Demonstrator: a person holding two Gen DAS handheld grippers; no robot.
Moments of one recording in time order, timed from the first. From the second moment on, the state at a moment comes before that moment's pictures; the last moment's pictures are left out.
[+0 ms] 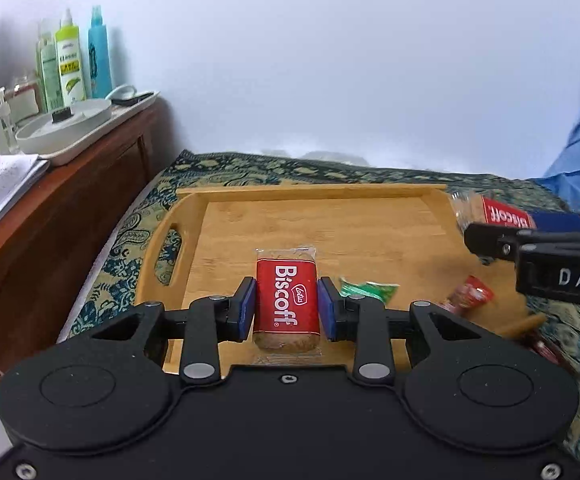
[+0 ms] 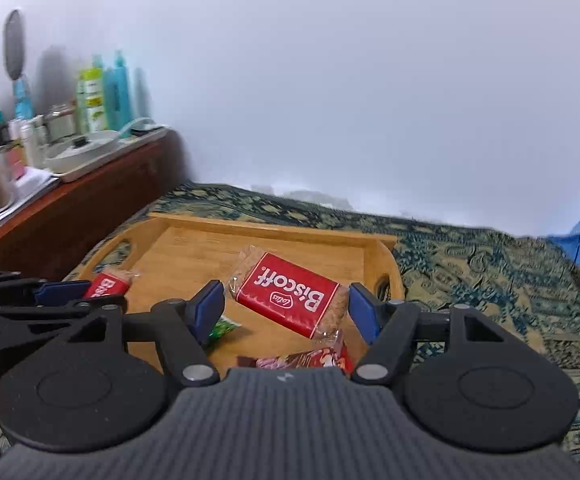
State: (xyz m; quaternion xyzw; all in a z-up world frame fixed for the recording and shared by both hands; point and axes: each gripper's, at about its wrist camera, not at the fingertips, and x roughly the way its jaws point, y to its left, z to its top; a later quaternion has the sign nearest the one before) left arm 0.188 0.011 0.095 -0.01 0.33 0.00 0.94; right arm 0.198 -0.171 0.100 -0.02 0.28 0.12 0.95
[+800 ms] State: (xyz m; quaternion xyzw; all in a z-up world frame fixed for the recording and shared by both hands) left arm 0.241 0.009 0.040 0.00 0.36 0.01 0.93; right arm 0.273 -0.163 0.033 -0.03 0.35 0.09 0.93
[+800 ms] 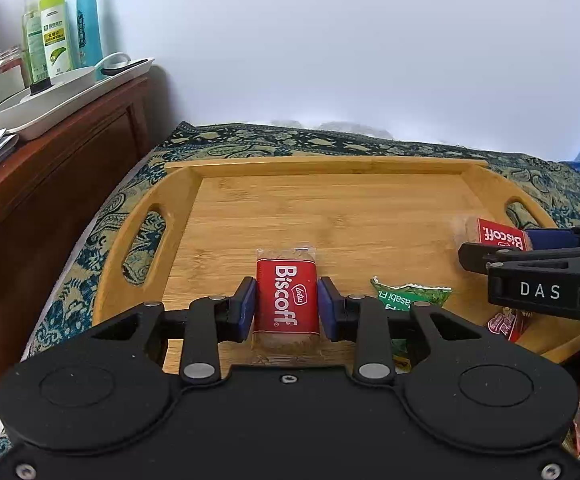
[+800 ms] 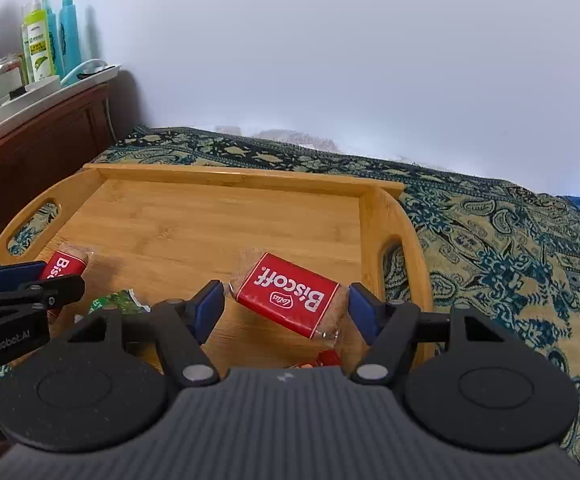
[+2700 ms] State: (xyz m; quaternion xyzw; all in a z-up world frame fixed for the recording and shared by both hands) left arm 0.204 -0.002 0.059 0.01 0.32 0.00 0.95; right arm 0.244 -0.180 0.050 -0.01 0.33 0.09 0.94
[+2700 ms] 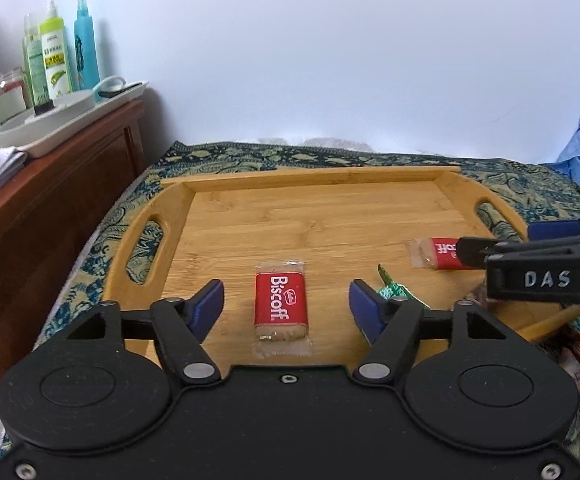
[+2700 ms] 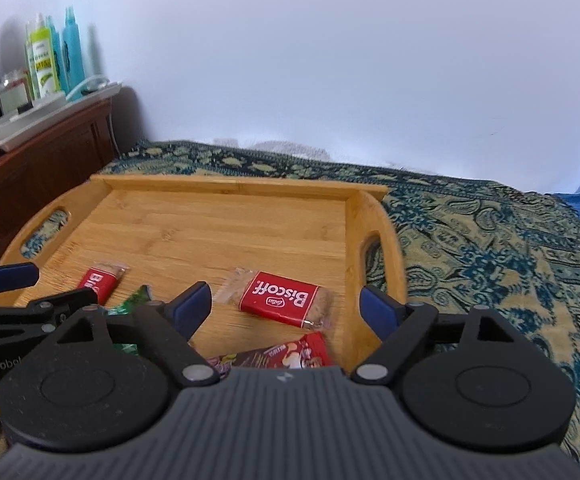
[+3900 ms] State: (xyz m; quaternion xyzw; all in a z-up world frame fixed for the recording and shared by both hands) left arm 0.040 -0.003 0.059 0.04 0.33 -0.03 0.94; right arm 0.053 -0.185 0.052 0.02 0.33 0.13 0.94
